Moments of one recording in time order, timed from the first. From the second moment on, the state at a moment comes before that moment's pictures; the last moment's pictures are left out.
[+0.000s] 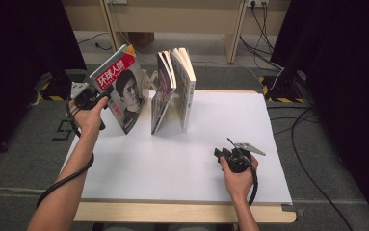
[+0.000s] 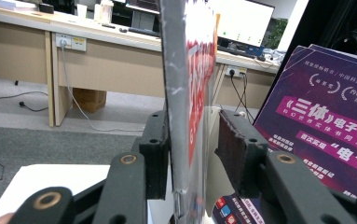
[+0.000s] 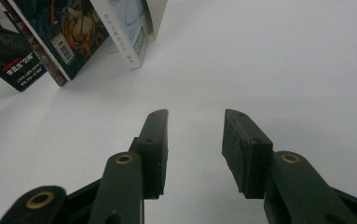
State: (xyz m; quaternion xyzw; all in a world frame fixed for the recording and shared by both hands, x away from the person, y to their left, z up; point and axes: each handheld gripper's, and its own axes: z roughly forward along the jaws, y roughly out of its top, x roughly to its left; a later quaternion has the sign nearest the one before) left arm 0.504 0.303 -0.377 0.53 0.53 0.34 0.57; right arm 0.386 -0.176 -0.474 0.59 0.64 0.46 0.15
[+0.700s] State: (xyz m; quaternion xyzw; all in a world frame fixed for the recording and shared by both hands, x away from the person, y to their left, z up) left arm 0.495 0.312 -0.378 0.51 0.54 0.31 0.59; right arm 0.386 -0.176 -0.475 0.59 0.65 0.46 0.15
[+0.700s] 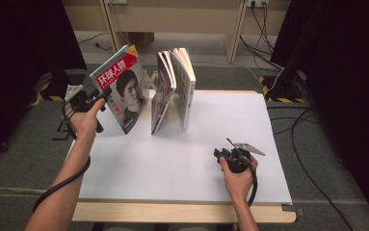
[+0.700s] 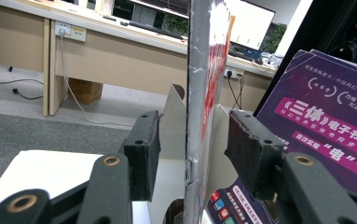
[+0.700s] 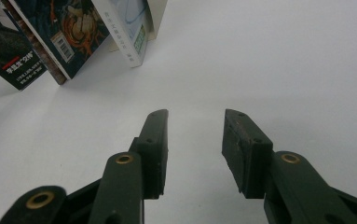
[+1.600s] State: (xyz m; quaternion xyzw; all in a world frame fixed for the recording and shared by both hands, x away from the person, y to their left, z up) left arm 0.472 0.320 -0.374 0.53 0.55 0.30 0.58; right arm 0.386 -0.174 -0.475 0.59 0.65 0.46 0.15
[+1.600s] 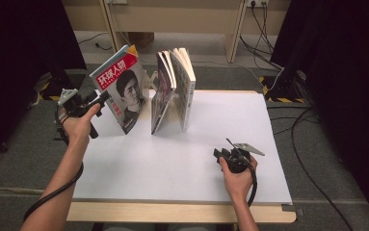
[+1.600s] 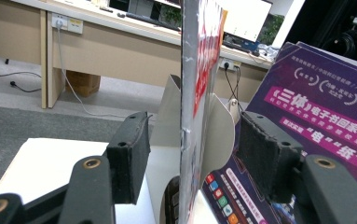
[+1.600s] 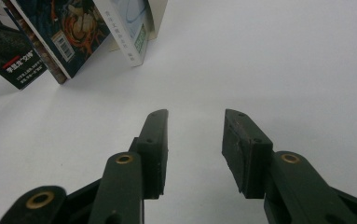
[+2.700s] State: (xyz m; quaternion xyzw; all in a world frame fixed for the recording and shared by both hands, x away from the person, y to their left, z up) left arm 0.443 0.327 -0.390 0.54 0.55 0.28 0.57; right arm 0.385 -0.172 -0.475 0.59 0.65 0.46 0.15
